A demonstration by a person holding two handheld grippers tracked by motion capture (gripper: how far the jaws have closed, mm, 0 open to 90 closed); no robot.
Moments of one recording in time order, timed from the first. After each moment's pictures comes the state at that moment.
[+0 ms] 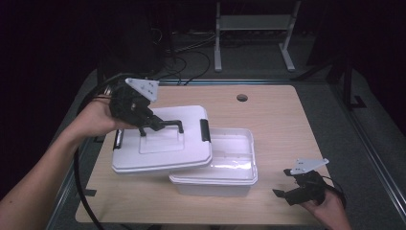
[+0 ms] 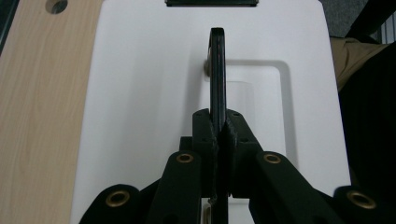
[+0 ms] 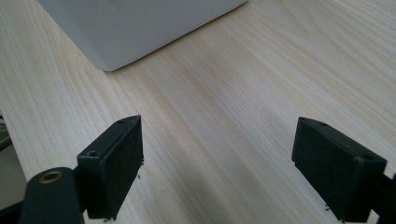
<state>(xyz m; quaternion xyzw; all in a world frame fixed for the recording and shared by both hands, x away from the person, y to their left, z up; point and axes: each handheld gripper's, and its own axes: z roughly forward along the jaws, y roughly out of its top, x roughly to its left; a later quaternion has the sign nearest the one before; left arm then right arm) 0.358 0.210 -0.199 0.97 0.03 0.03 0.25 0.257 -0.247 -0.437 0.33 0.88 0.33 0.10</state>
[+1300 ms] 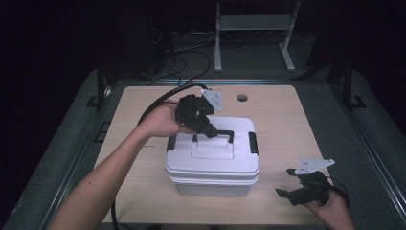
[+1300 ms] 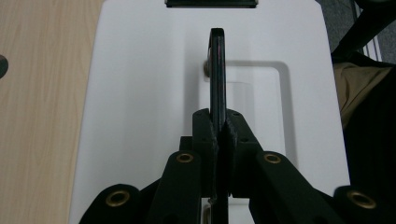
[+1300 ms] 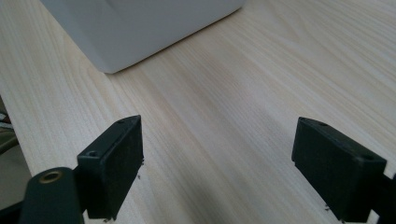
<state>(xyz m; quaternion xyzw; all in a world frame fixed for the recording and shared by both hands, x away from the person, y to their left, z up) 0.374 0.085 -0.243 0.97 -0.03 -0.01 0.25 0.253 -0.254 -0.433 0.33 0.87 0.35 0.10</state>
